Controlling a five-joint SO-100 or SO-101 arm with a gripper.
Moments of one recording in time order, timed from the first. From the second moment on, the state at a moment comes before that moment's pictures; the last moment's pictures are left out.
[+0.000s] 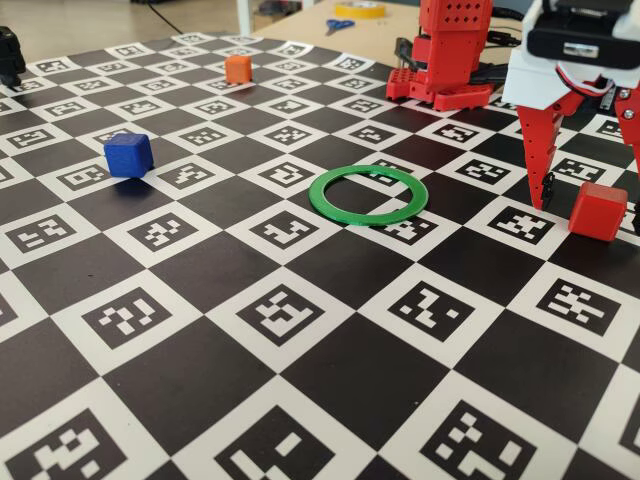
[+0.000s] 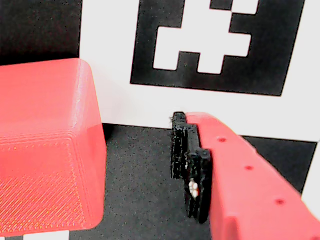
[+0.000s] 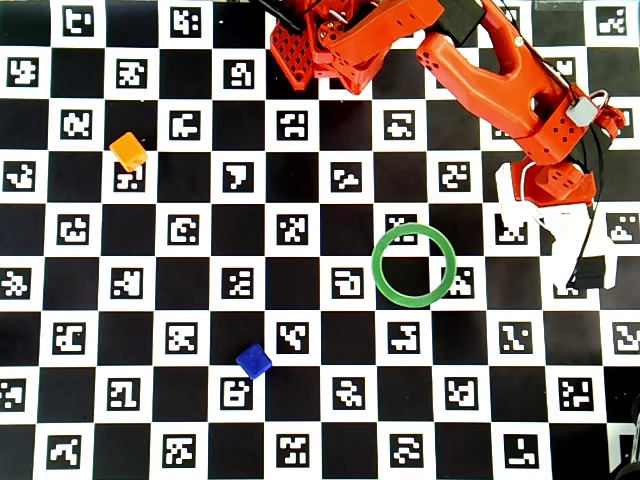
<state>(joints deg) -50.6 66.4 86.9 65.1 -45.4</state>
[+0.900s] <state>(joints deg) -51.2 66.4 86.5 70.1 -32.3</state>
